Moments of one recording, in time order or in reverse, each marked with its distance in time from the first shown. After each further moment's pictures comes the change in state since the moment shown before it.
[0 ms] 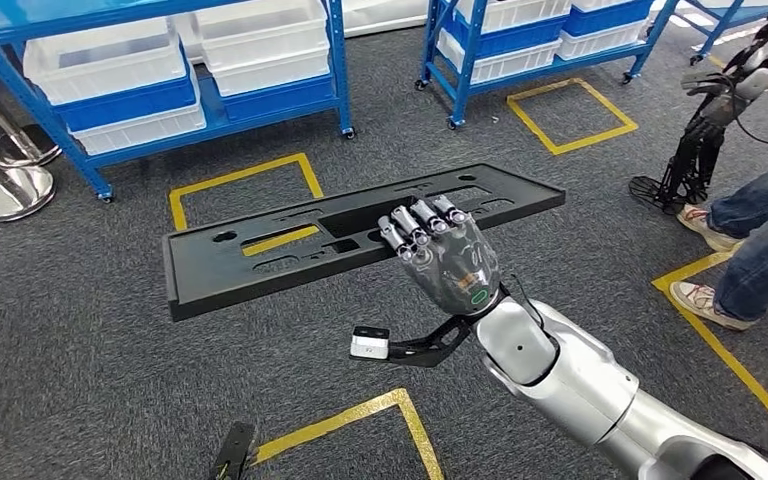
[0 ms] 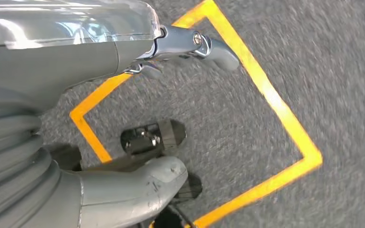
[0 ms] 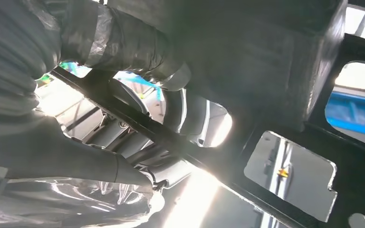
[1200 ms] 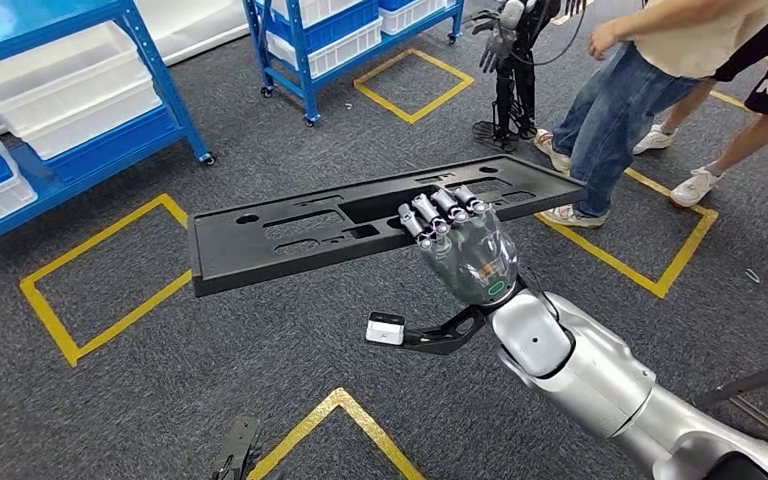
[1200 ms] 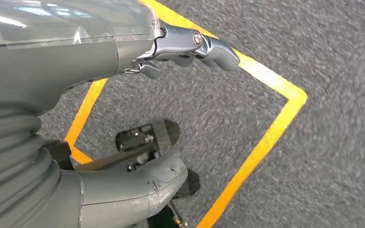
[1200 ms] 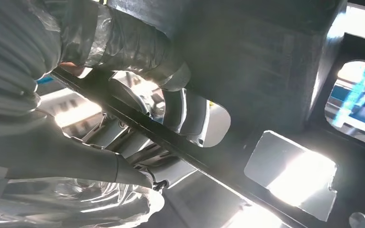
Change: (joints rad) left arm -0.014 -0.007 -0.004 0.000 0.006 0.007 0.008; right arm -0.023 -0.037 -0.002 0.000 0.000 0.000 0.035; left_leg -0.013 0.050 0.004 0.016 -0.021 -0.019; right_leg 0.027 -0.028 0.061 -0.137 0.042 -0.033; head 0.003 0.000
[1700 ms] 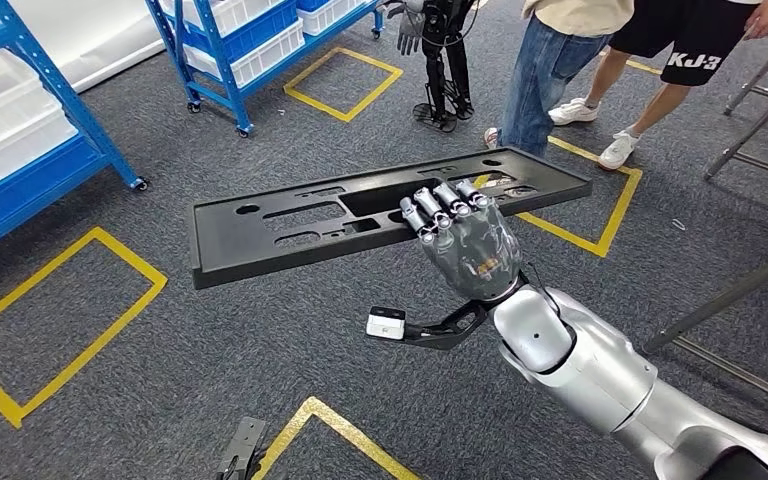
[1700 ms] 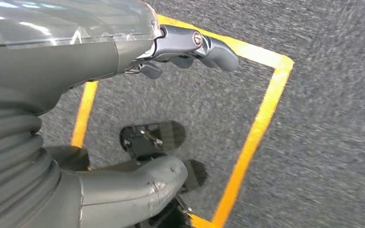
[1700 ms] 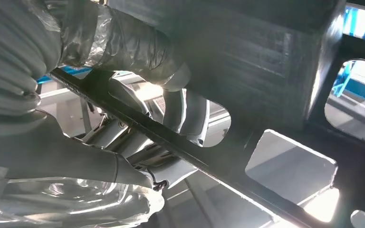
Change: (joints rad) left arm 0.004 0.003 -0.003 0.000 -0.012 0.000 0.002; right arm -0.017 -0.004 0.012 0.001 0.000 0.000 0.023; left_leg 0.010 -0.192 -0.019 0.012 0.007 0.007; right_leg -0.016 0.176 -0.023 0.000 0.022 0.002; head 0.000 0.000
